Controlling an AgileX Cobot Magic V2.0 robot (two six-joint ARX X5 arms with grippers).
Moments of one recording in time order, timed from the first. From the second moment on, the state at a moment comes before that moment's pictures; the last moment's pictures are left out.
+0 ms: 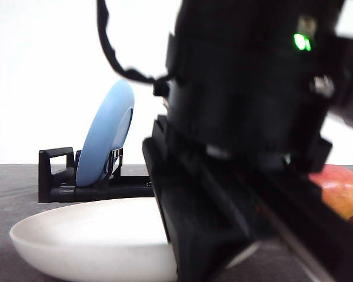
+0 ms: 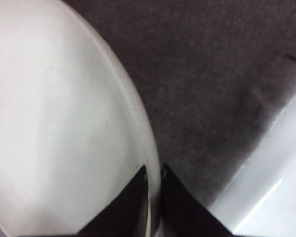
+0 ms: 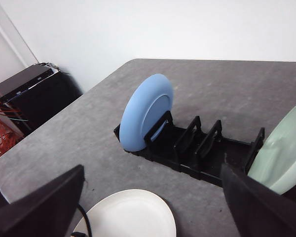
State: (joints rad) left_arx -1.43 1.97 1.38 -1.06 -0.44 -0.26; right_arx 0.07 0.56 0.85 -0.57 -0.73 0.17
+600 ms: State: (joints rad) left_arx -1.41 1.96 1.38 -1.07 -0.45 -0.29; right_arx 0.11 0.56 0.85 -0.58 -0.73 0.17
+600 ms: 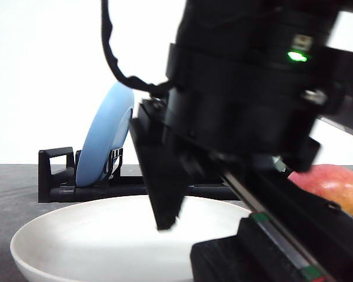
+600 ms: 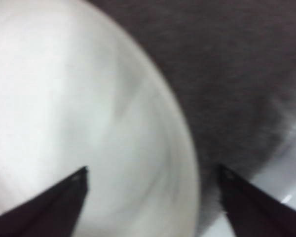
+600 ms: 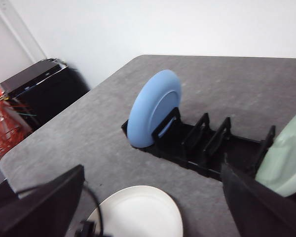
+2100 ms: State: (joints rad) left_arx -1.39 0.66 0.82 -0.75 -0.24 -0.46; right_arx 0.31 1.08 0.85 -0.85 -0.46 0.13
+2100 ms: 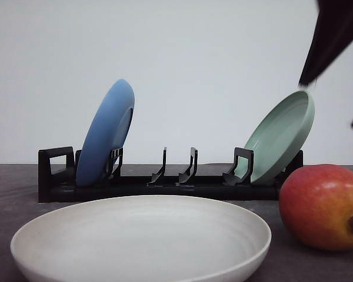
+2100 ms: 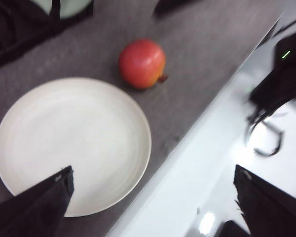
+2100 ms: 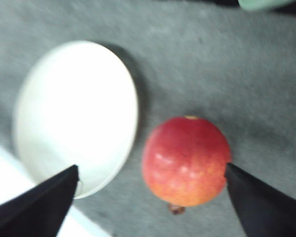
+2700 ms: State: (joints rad) left_arx -1.39 0.33 0.82 -0.94 -0.31 -0.49; right_arx 0.46 1.44 0.85 -0.76 -0.29 0.13
